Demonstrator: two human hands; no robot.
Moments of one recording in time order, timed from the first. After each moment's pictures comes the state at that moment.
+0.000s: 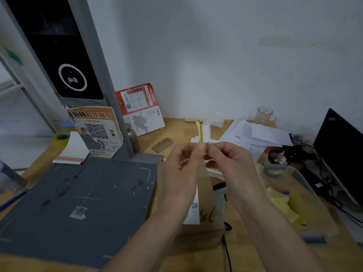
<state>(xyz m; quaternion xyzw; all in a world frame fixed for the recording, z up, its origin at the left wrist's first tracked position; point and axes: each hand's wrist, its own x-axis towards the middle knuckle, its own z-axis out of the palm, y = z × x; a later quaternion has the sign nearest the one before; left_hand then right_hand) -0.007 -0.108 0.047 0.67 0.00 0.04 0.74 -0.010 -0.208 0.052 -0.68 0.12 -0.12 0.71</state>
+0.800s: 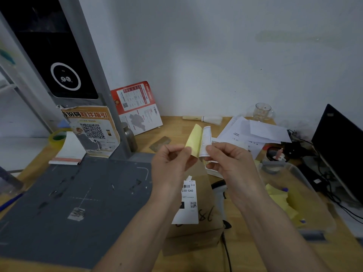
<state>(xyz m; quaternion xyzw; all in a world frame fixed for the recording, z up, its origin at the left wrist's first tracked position) 0.016 -0.102 0.041 0.58 0.09 -0.01 0.81 -0.003 -0.220 0.040 -0.62 0.13 -0.10 0.76</state>
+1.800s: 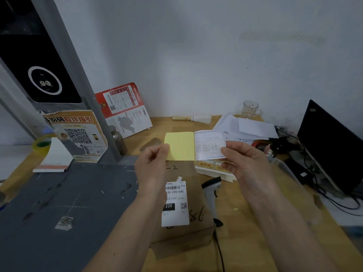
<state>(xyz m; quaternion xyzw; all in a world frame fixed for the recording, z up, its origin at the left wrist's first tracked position) 0.034 -0.106 0.026 0.62 0.15 0.04 0.77 -0.014 -0.267 0.040 -0.57 0.20 -0.14 0.78</state>
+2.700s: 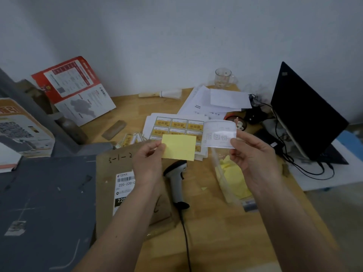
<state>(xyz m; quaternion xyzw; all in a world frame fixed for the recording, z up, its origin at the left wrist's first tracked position) 0.053 -0.216 -0.049 0.72 0.15 -0.05 0.68 -0.033 -0.392 -0.012 -0.52 0.30 -0.19 0.78</state>
